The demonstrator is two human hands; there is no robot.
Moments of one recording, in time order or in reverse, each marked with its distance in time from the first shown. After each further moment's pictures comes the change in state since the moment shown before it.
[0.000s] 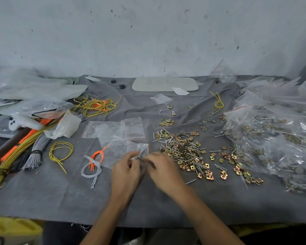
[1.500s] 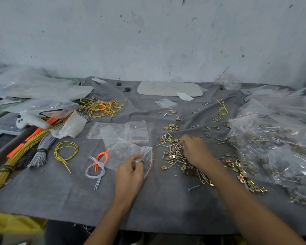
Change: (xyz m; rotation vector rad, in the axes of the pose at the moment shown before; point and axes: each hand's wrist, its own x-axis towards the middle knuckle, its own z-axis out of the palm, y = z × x) left_hand -0.001 0.002 0.000 -0.051 0.004 -0.022; right_hand 0.053 0.076 -0.071 -0.487 -0.075 0.231
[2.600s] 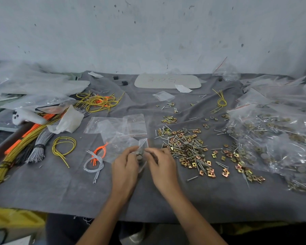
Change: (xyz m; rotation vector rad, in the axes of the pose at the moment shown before) left_hand 0.001 -0.005 0.000 -0.115 0.067 0.042; right_hand -0.080 -0.107 0.044 0.760 0.282 0.013
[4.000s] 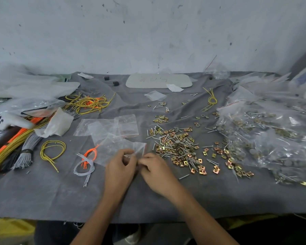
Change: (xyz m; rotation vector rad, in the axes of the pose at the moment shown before) left_hand 0.000 0.002 0.001 0.326 -0.044 0.063; right_hand 0.003 0.012 -0.016 -0.237 -0.376 -0.146
